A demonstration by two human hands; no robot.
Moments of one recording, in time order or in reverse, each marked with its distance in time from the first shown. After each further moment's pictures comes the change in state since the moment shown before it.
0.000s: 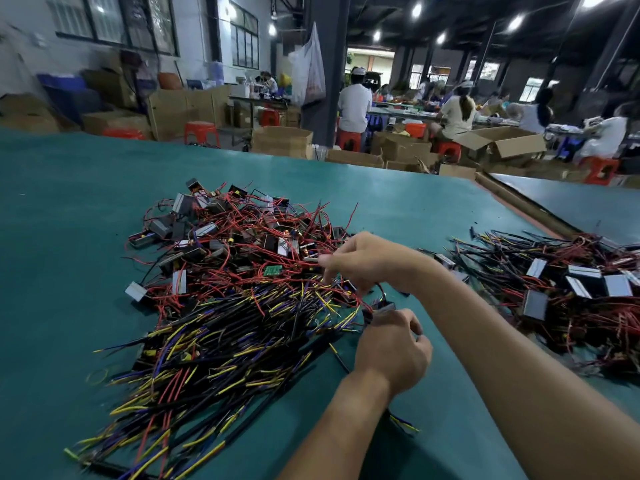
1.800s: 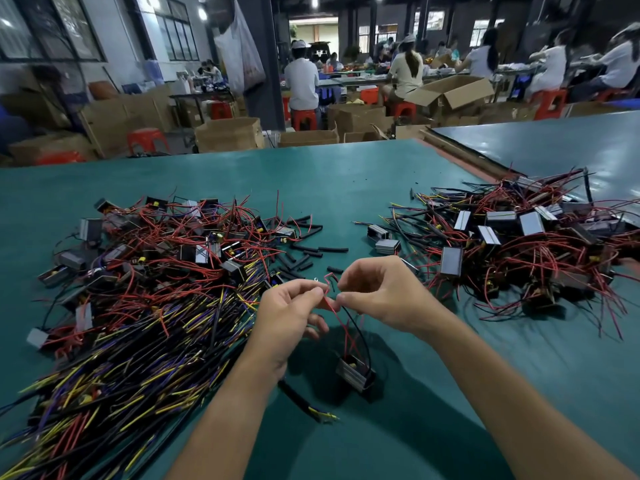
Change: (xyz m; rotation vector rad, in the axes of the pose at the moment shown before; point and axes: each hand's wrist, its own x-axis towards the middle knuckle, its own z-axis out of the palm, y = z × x) left_hand 0.004 0.023 -0.024 -0.581 -0.007 -0.179; right_hand -0.097 0.123 -0.015 0.401 0.401 -0.145
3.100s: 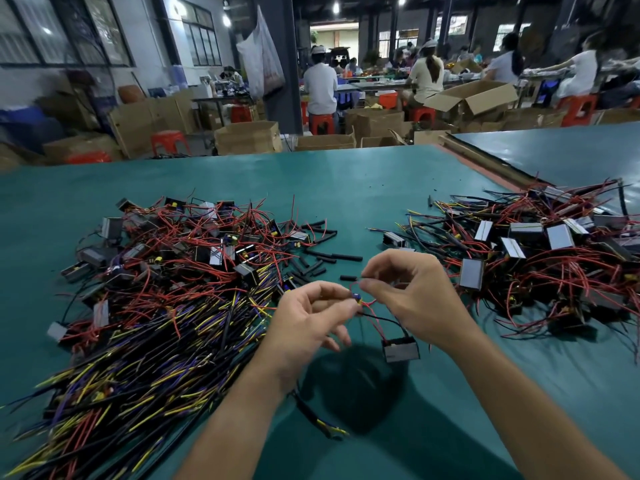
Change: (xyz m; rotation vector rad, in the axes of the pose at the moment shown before) left_hand -0.009 0.010 0.001 -0.023 -0.141 0.056; right_hand 0.001 -0.005 -0.011 -0.156 0.203 -0.245
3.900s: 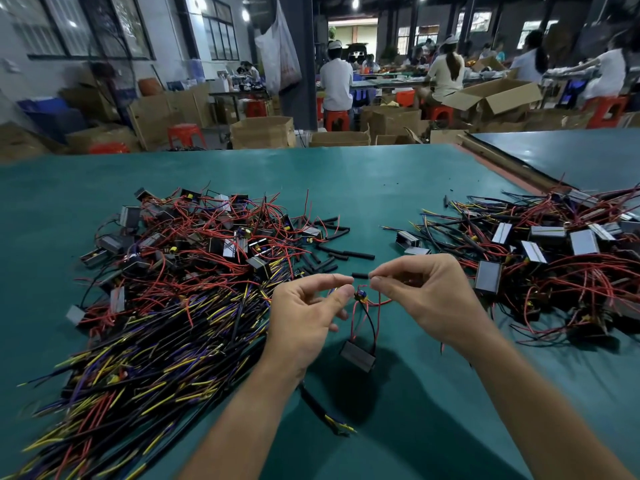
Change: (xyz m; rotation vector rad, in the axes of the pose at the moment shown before) left_hand 0.003 -0.007 -0.001 0.075 0.275 0.196; right_hand -0.002 -0.009 0.002 0.162 -0.026 0.091
